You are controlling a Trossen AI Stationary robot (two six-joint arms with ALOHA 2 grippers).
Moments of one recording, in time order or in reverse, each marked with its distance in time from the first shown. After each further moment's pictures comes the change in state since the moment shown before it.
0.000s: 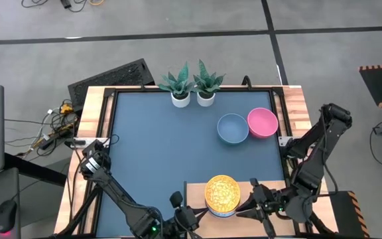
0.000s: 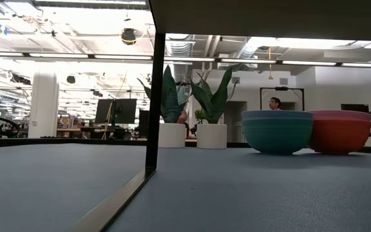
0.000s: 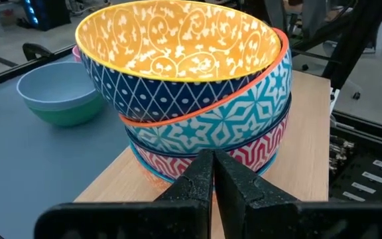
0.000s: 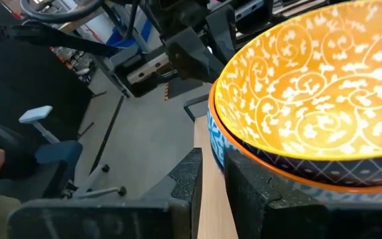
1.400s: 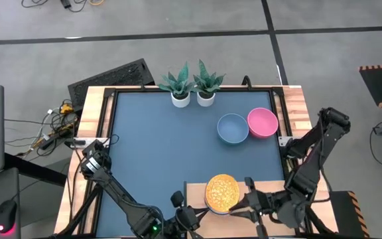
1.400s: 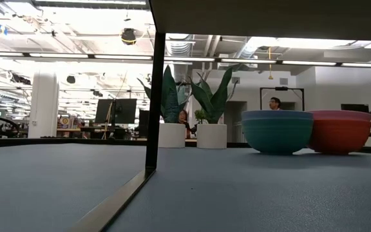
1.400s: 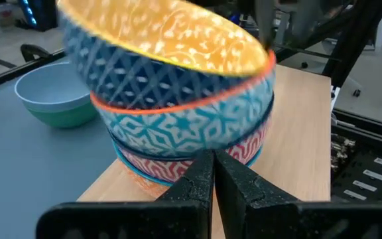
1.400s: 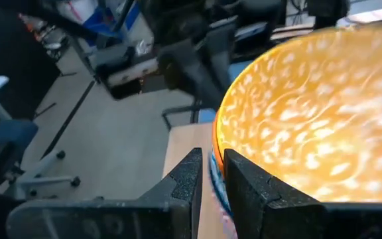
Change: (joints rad) left arm 0.004 0.001 0.000 0.009 0.009 0.019; right arm -0.019 0.081 0.096 -0.062 0.024 -0.192
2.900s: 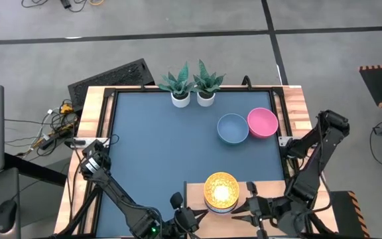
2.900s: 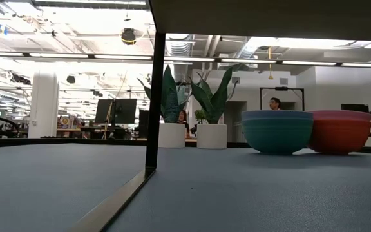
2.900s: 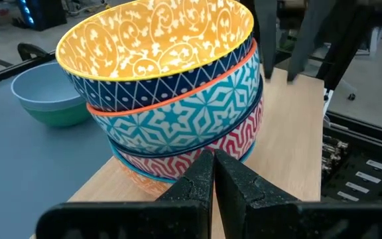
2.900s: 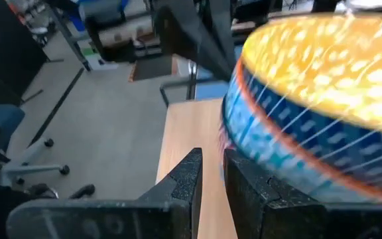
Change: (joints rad) left arm -0.013 0.000 0.000 0.012 -0.007 -0.009; right arm 0.040 0.045 -0.003 -0.045 0.043 0.053
